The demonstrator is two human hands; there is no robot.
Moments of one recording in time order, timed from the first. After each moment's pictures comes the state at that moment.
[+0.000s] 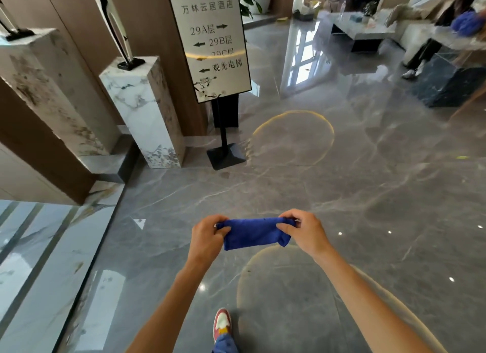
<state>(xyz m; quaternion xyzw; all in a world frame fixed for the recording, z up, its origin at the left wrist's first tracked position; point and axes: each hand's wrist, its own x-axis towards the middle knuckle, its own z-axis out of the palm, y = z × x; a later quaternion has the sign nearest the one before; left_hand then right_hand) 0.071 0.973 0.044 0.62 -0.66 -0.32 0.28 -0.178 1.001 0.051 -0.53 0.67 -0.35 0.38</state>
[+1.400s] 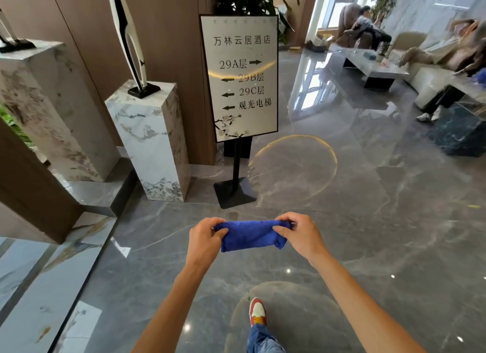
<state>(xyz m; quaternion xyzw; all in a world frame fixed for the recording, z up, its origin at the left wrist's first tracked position) 0.158 0.629 0.020 0.64 -0.63 -0.30 0.33 -0.092 0.648 0.053 -0.59 0.66 -0.32 0.33</state>
